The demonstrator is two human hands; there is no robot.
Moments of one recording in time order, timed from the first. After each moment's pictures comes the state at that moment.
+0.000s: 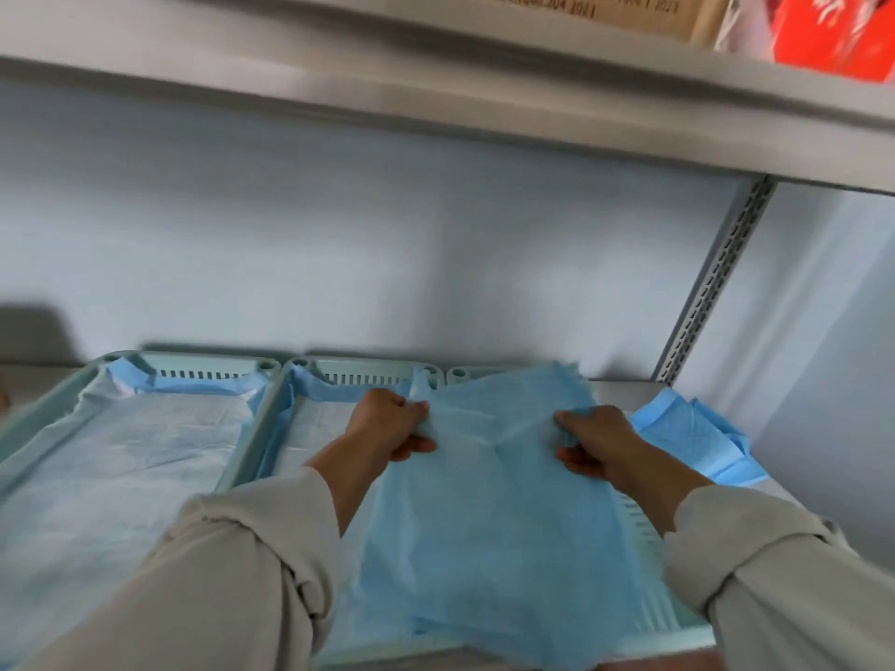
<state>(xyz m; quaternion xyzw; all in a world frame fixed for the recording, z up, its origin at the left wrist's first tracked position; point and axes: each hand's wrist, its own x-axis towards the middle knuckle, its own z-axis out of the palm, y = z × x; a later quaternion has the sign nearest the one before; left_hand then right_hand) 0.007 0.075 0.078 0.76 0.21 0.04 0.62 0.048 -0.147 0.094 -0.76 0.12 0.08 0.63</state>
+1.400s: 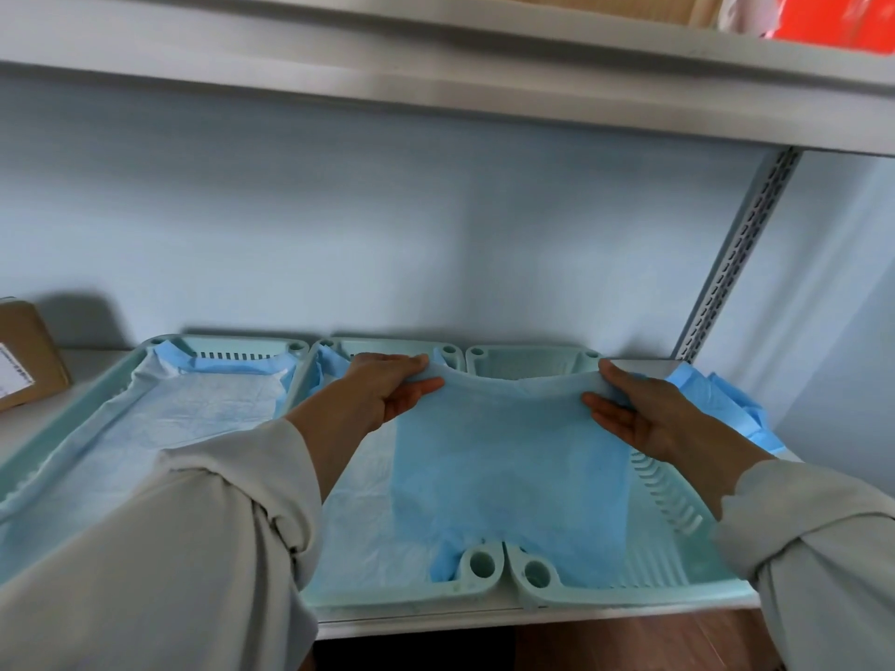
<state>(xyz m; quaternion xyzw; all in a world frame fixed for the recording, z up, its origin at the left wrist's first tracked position) -0.020 0.095 0.108 0.57 0.24 0.00 0.79 0.032 -0.178 0.110 -0.62 0.13 0.11 0.77</state>
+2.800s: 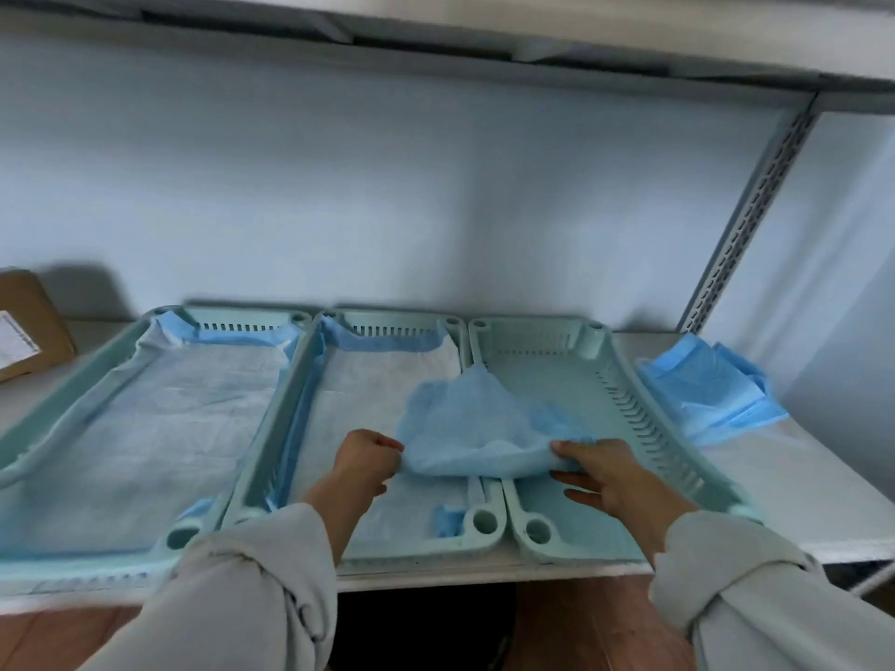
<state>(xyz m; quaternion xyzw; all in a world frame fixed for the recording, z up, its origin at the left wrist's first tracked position) -0.058 0.096 -0.017 0.75 0.33 -0.01 0.58 -0.007 -0.153 0.015 -0.73 0.21 0.15 0.63</state>
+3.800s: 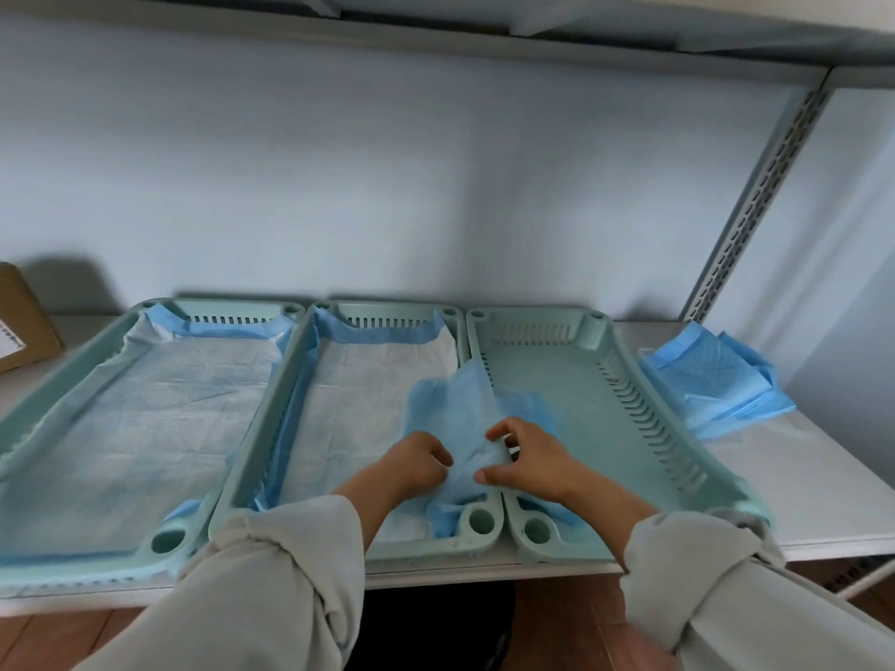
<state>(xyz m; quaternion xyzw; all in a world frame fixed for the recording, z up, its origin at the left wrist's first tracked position) -0.048 0.053 -0.004 0.90 0.14 -0.16 0.39 -0.013 -0.115 0.006 -0.92 -0.15 0.17 0.31</state>
